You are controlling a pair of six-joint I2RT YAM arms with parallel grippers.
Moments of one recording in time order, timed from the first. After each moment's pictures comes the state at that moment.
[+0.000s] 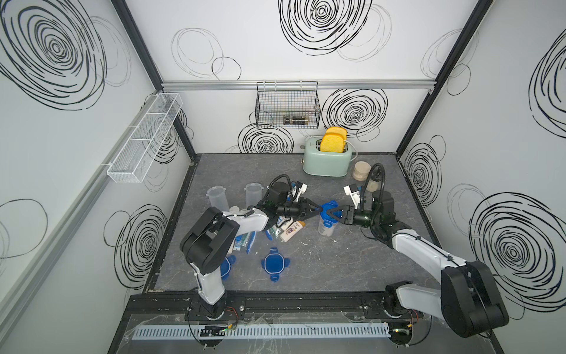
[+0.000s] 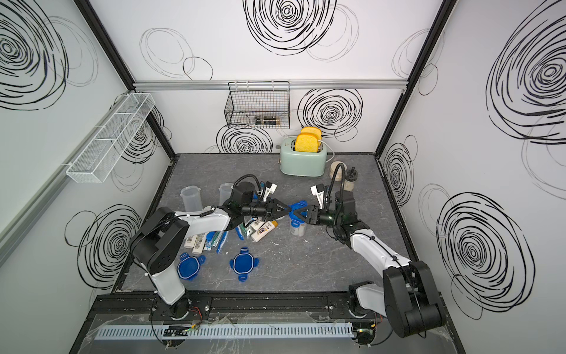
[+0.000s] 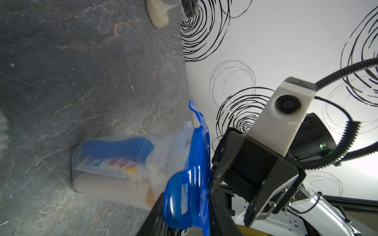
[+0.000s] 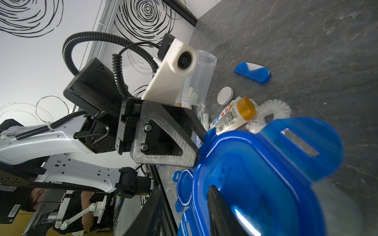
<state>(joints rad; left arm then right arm) -0.58 1.80 0.95 0.45 0.83 -1.09 0.26 1.23 0.56 0.20 -0.91 0.63</state>
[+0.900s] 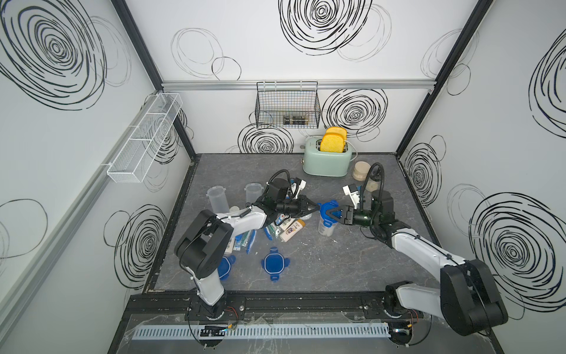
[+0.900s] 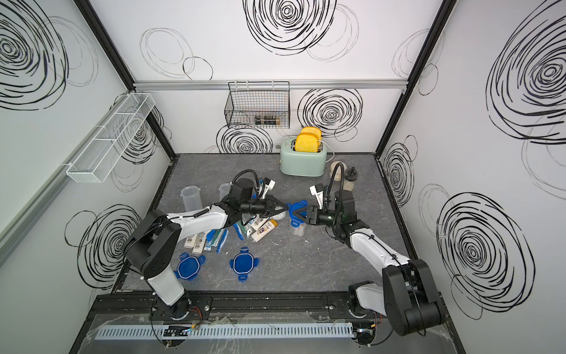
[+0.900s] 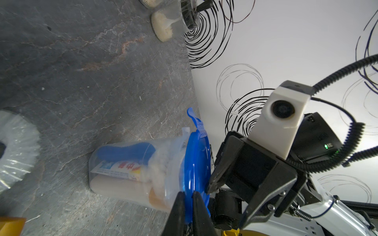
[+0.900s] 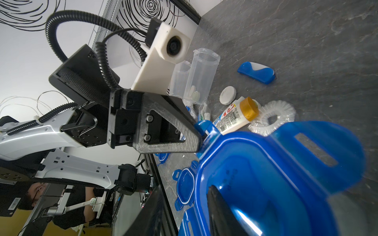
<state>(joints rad) -0.58 1.74 1.00 0.30 0.77 -0.96 0.26 1.24 0.56 0.20 -0.93 0.60</state>
